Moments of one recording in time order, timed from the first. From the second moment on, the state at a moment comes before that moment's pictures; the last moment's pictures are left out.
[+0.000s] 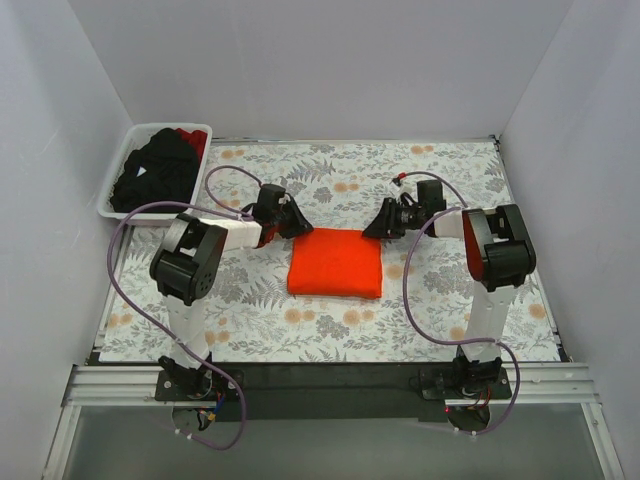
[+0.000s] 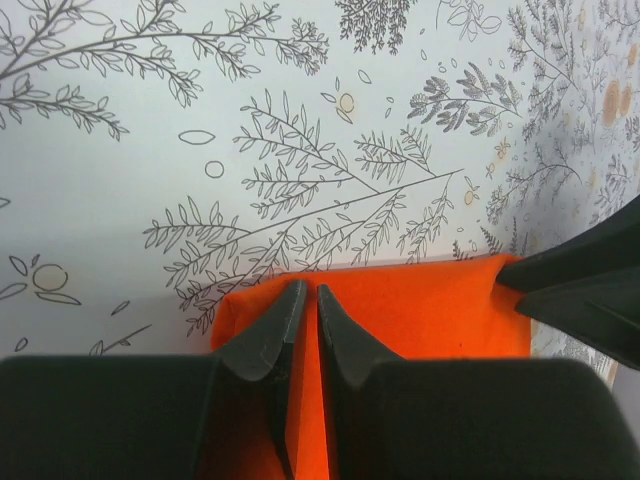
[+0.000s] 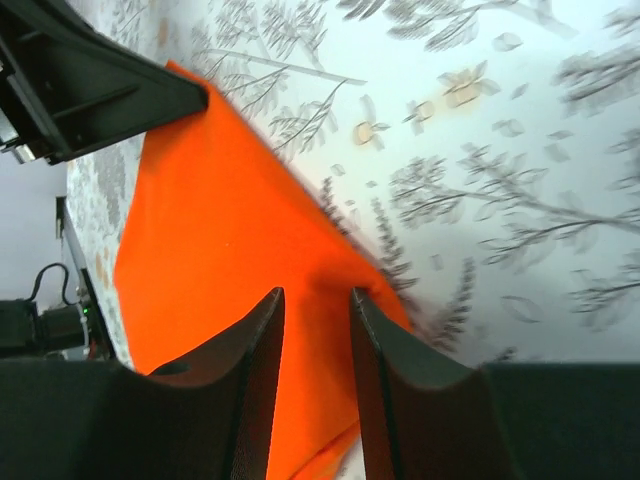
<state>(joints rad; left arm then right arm) -0.43 1.98 1.08 0.20 0.19 -0.76 0.20 1.99 1.06 0.13 -0.83 0.35</state>
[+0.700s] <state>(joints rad) -0.54 1.39 0.82 0.20 0.22 -0.81 0.35 1.56 0.73 0.38 -0.95 0.59</state>
